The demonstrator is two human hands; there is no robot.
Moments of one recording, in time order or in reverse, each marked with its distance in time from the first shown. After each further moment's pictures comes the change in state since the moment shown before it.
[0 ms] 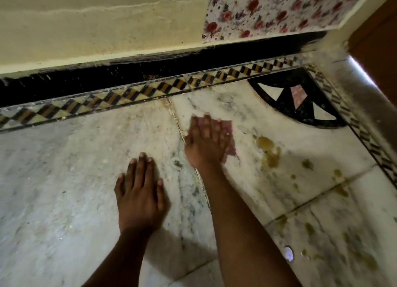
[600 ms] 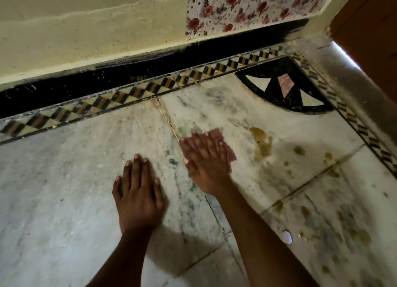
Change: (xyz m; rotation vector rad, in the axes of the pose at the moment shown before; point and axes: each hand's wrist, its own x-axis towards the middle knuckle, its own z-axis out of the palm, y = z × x) left_hand 0.000 -0.003 0.001 0.018 -0.019 0.005; right_hand -0.071 0.053 0.006 -0.083 0.128 -0.313
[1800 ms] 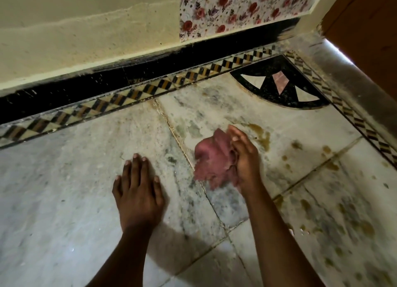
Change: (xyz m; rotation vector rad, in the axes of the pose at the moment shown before) left_hand -0.001 0.004 -0.006 -0.010 -0.021 0.007; right_hand -0.017 0.023 -0.077 1.360 0.286 0.665
